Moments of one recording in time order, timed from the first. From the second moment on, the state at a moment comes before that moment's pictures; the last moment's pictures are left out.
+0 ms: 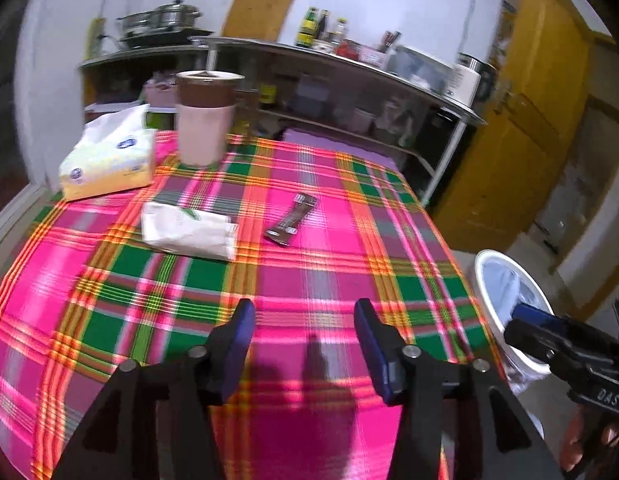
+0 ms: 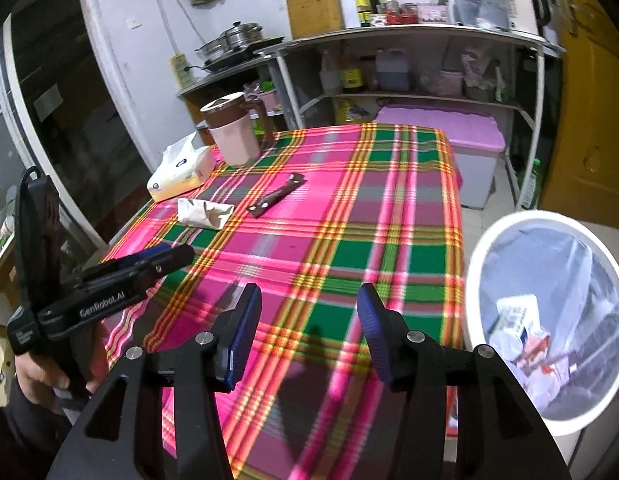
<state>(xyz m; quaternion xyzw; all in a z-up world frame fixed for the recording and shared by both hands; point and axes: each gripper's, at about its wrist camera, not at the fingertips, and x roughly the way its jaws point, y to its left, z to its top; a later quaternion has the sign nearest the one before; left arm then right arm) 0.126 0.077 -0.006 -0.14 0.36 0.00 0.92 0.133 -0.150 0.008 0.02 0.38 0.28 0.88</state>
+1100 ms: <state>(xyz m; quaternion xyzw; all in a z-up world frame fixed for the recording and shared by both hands) 0.156 0.182 -0.049 -0.18 0.37 0.19 0.89 0.184 -0.112 -0.021 0.01 0.42 0.30 0.86</state>
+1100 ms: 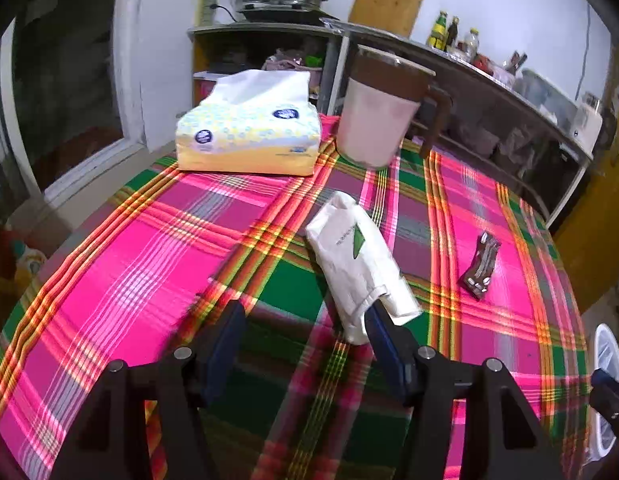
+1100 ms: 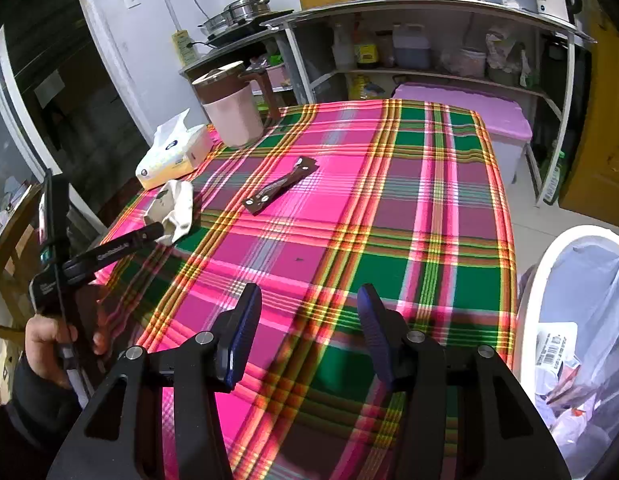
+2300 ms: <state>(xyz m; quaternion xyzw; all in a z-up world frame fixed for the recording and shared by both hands) 0.167 0.189 -0.039 -0.24 0.30 0.05 0.92 0.227 -0.018 -0.028 -0.02 0.44 0.27 0.85</state>
